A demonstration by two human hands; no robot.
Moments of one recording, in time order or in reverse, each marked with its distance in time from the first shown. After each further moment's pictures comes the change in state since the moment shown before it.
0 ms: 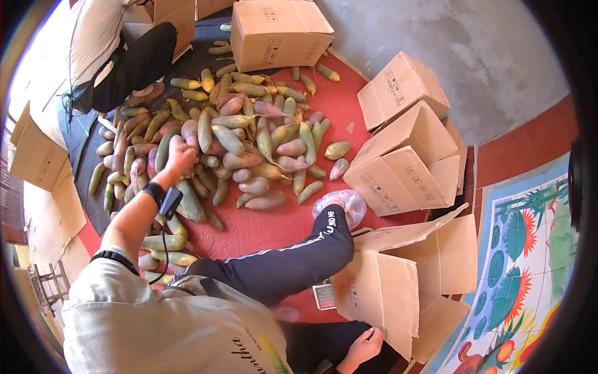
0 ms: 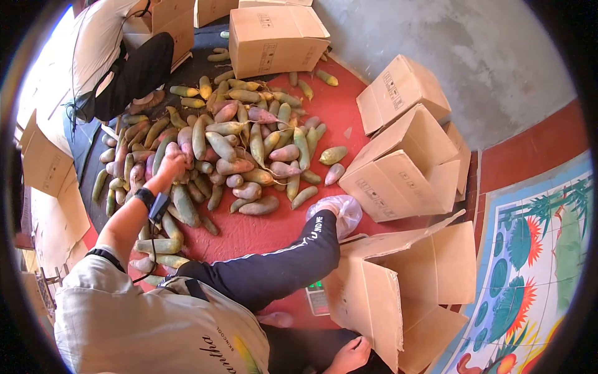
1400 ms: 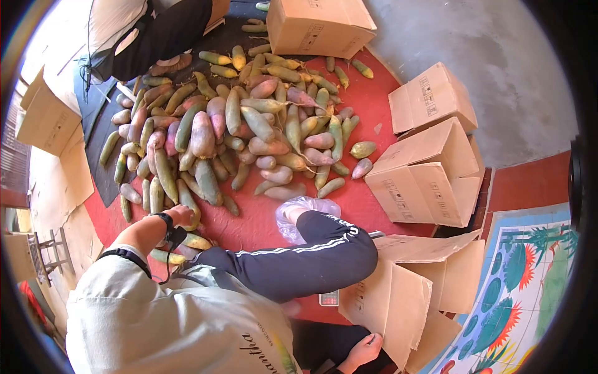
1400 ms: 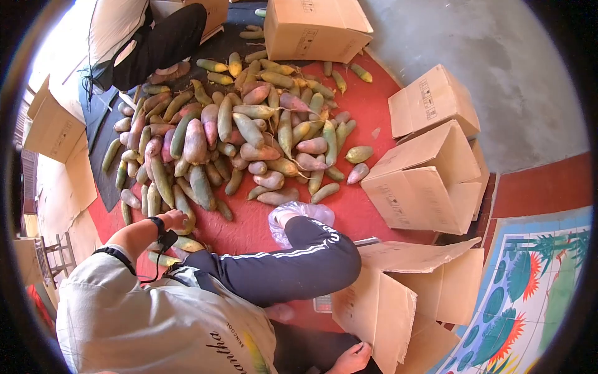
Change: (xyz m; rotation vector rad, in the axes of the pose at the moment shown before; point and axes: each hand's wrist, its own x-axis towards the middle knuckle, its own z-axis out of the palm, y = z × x) left_hand -0.153 -0.120 -0.068 1.565 -0.839 -0.321; right_hand 0.000 0.013 0.003 -0.071 -0.069 -0.001
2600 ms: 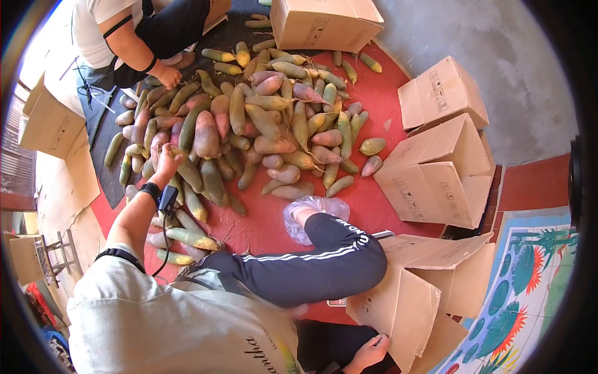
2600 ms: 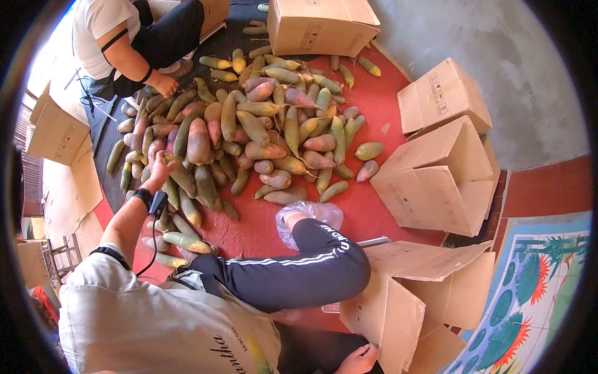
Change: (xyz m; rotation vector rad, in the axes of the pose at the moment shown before) left_hand 0.019 -0.084 -0.097 -0.878 1.099 -0.345; right_hand 0.006 -0.007 -0.001 -0.020 -0.063 -0.019
